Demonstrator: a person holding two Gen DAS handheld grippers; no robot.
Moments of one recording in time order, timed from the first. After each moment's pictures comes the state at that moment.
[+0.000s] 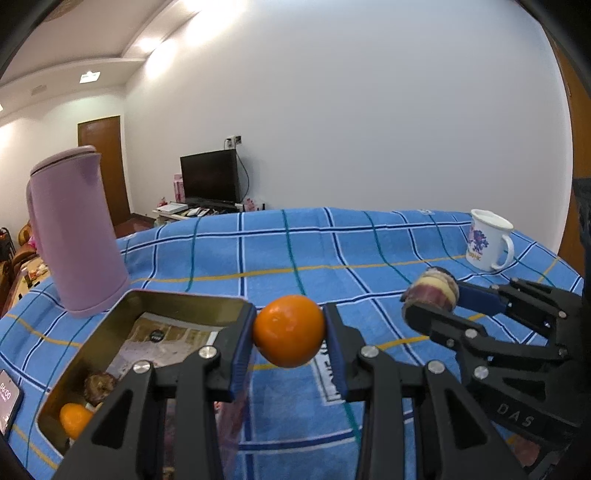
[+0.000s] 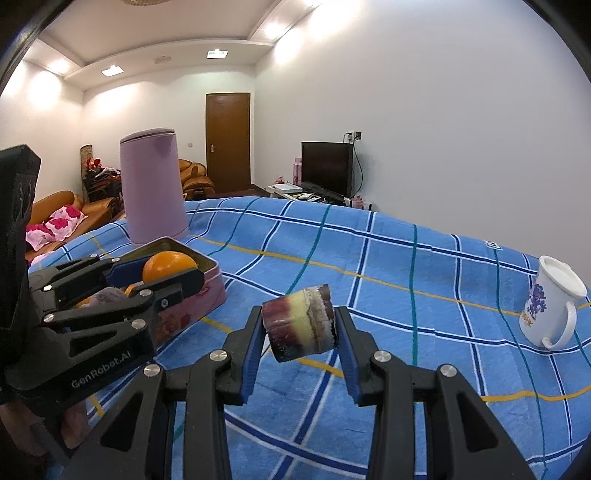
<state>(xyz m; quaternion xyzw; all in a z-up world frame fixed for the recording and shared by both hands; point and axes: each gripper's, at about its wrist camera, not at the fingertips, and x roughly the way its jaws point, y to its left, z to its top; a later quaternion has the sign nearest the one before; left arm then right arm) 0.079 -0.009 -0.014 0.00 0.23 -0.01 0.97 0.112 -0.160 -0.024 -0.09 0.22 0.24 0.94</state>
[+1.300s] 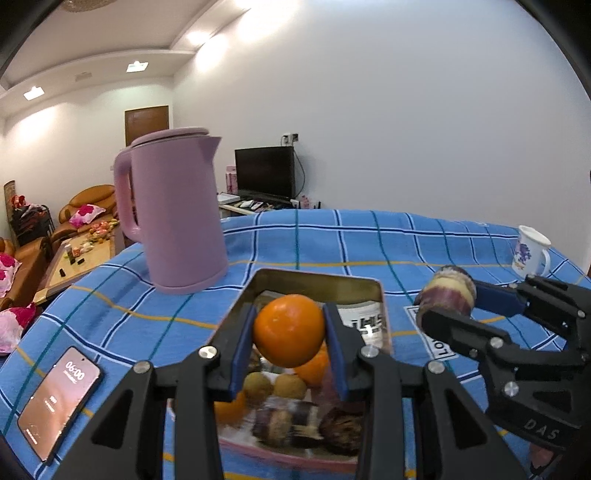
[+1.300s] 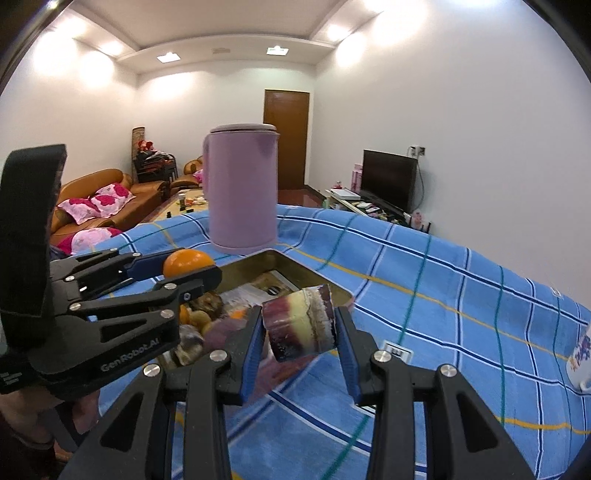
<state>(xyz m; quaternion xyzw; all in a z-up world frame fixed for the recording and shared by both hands) 0.025 0.093 -0.005 -0.02 0.23 0.08 0.97 0.070 -0.054 -0.007 -0.13 0.20 0.34 0.91</state>
